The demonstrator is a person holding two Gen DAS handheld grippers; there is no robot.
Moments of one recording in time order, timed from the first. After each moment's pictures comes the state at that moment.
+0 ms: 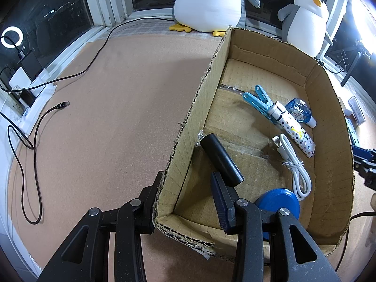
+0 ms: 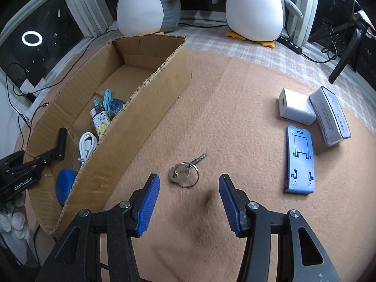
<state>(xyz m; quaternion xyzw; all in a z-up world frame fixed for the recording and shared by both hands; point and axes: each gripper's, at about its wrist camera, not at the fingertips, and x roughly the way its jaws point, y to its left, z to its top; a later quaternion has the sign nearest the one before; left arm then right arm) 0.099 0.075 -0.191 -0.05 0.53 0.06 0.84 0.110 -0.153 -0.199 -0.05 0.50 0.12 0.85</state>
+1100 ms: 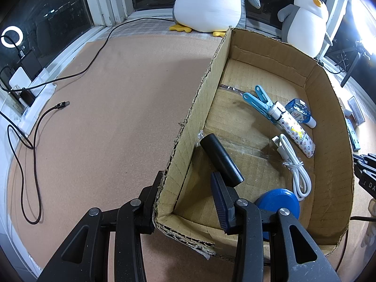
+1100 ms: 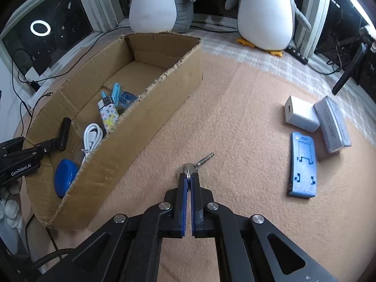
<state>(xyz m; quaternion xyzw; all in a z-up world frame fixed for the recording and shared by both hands) 0.099 0.075 -0.192 -0.05 0.53 0.06 0.84 0.099 -0.144 -0.197 -0.09 0.48 0.14 0.86</state>
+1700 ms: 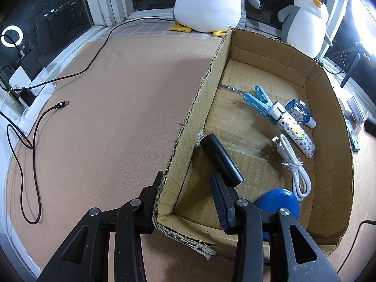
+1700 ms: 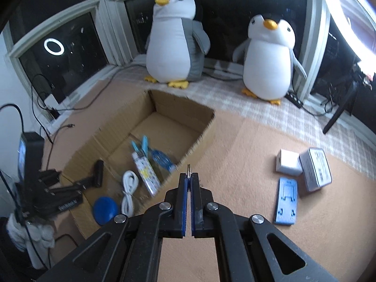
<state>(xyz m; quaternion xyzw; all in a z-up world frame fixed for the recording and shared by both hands) 0.099 0.075 -0.191 -0.05 0.53 0.06 0.84 0.092 -0.126 -0.119 -0.07 0.41 0.17 0.89</state>
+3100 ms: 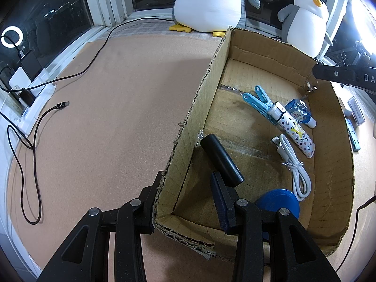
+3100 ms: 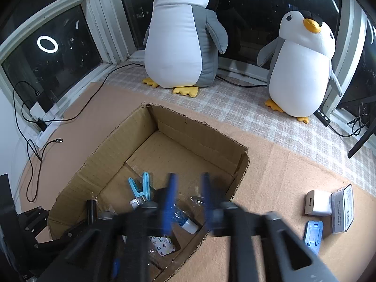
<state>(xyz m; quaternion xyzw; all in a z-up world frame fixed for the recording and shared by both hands) 0.099 0.076 -0.191 -0.05 0.53 0.06 0.84 0.170 -0.075 -0.141 -0.08 0.43 0.16 0.89</state>
